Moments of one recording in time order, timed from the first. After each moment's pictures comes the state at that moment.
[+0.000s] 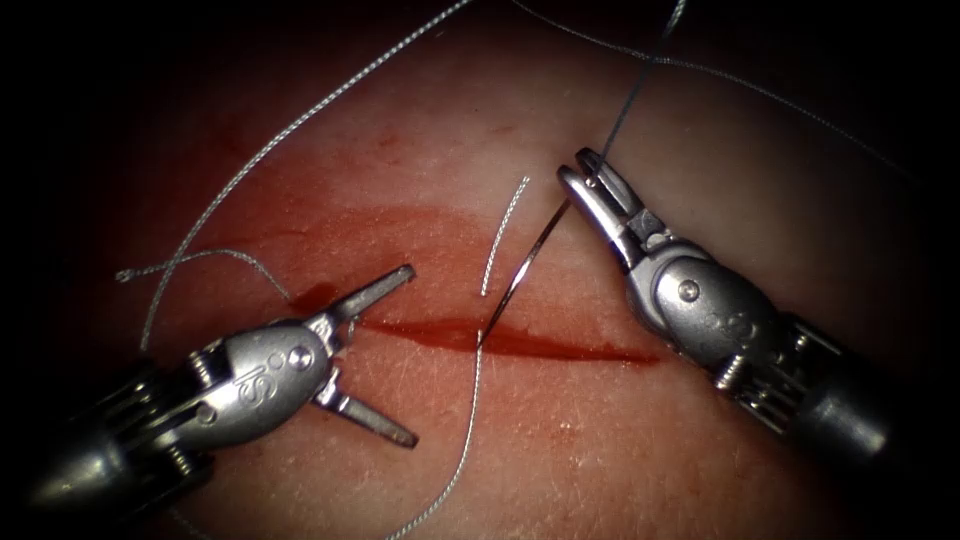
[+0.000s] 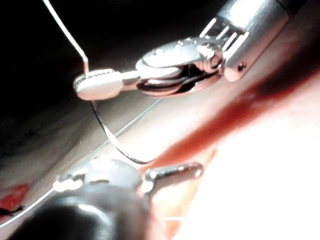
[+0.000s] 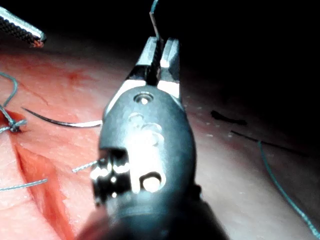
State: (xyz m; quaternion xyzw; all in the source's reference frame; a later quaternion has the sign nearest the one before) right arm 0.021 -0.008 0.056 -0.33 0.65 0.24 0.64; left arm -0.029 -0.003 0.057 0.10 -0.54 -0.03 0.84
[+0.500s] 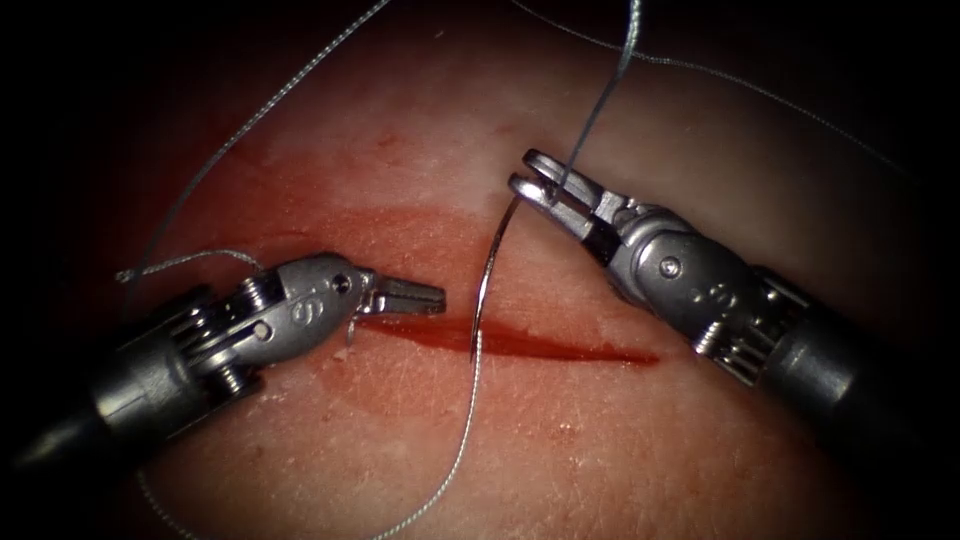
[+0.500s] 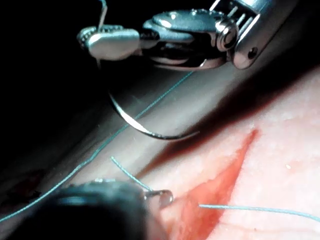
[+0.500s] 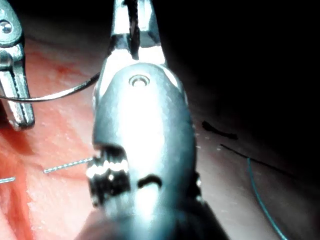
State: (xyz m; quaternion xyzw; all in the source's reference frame) right arm 0.021 -0.005 0.056 -0.23 0.75 0.10 0.61; left arm -0.029 0.001 0.063 0.15 -0.45 -0.10 0.88
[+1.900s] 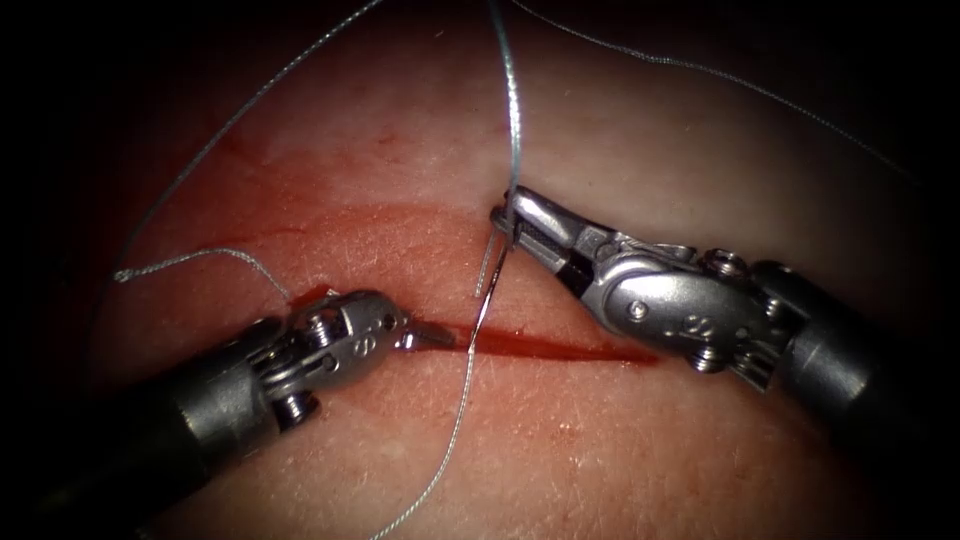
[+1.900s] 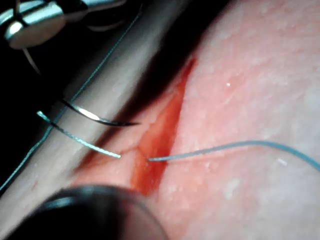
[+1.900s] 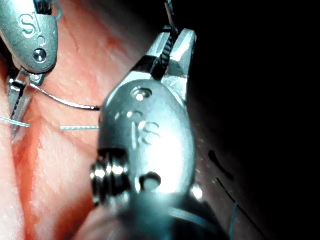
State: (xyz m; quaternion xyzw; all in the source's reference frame) right arm 0.023 -0.008 0.058 -0.36 0.67 0.01 0.65; left arm -0.029 -0.003 0.071 0.19 -0.35 0.01 0.92
